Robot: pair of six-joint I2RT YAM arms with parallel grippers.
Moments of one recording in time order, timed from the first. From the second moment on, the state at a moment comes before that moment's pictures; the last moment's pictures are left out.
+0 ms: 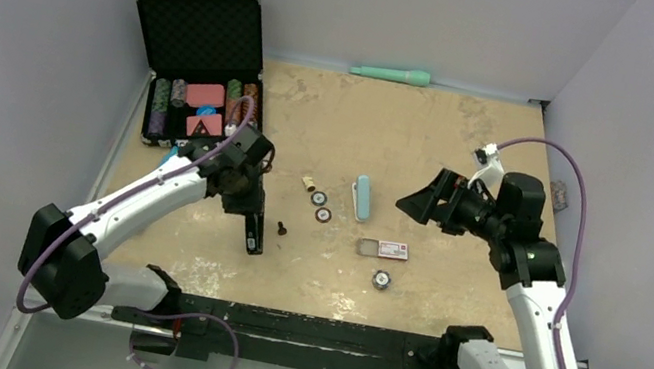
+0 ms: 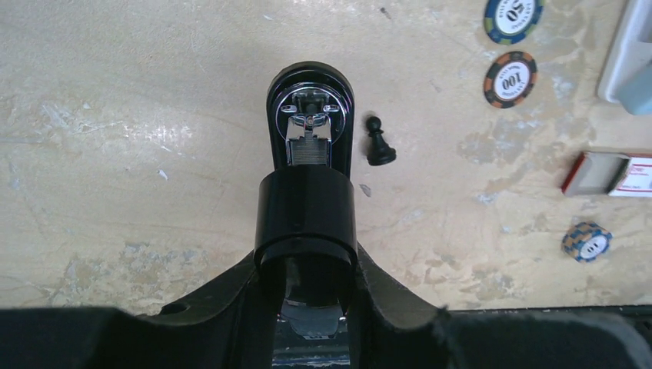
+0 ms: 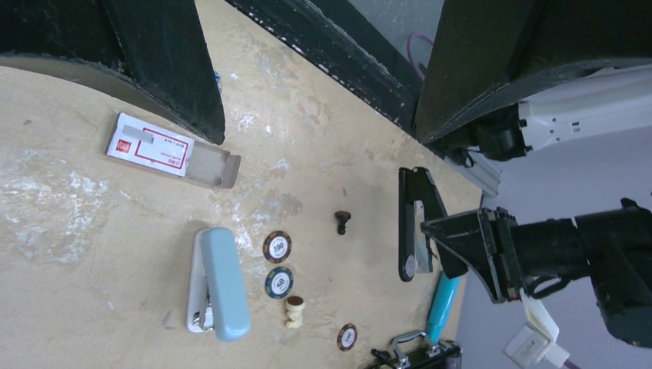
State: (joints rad) left arm -0.55 1.29 1.00 -0.91 -0.10 -0.76; right arm 0.15 0.86 0.93 -0.65 -0.55 0.48
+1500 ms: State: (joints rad) left arm -0.61 1.38 1.63 -0.74 0.58 -0.84; right arm 0.15 0.85 0.89 0.03 -1.00 0.88
